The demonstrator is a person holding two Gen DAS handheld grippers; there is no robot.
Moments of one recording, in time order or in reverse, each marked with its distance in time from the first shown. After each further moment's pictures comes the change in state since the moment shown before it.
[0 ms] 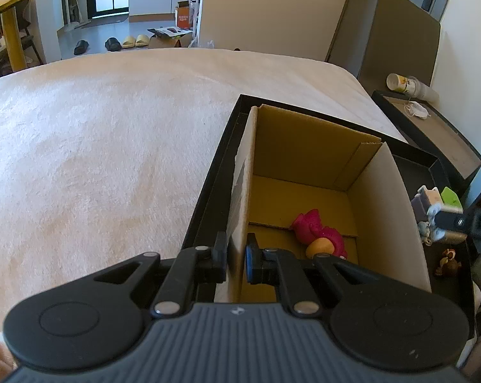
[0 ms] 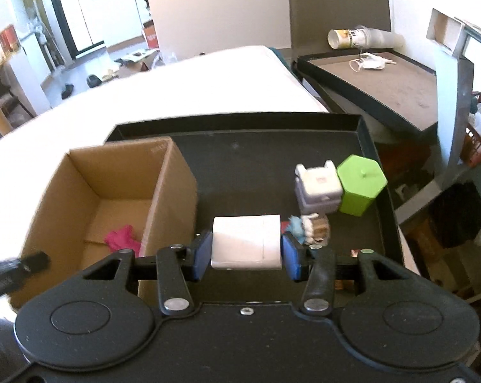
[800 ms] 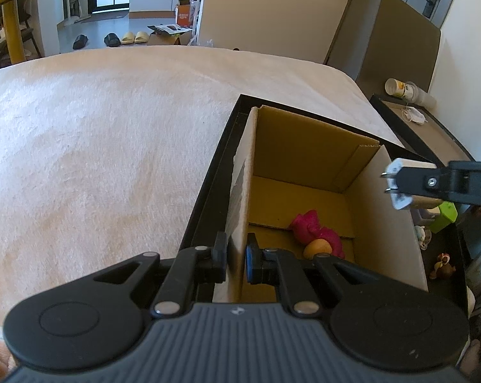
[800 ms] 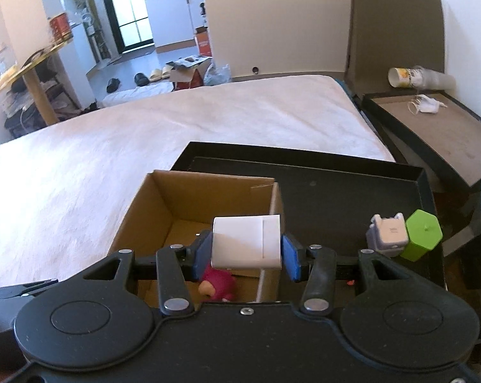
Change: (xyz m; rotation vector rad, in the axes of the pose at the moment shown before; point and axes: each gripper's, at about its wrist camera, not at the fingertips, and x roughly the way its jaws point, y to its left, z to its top) left arm 0.000 0.003 0.000 -0.028 0.001 -0.024; right arm -0.014 0.075 0.025 -0.151 -0.043 0.106
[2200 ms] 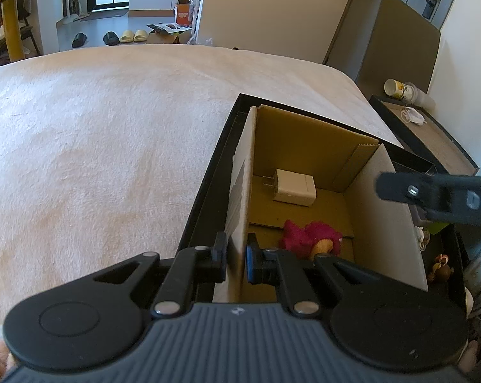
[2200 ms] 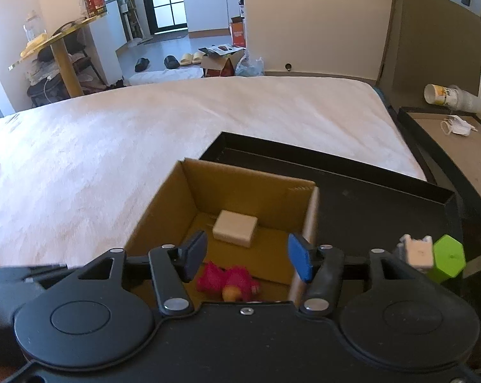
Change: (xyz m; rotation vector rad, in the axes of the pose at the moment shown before) left arm 0.002 0.001 0.000 -0.003 0.002 -0.006; right arm 0.008 0.020 0.005 -0.121 0.026 0.053
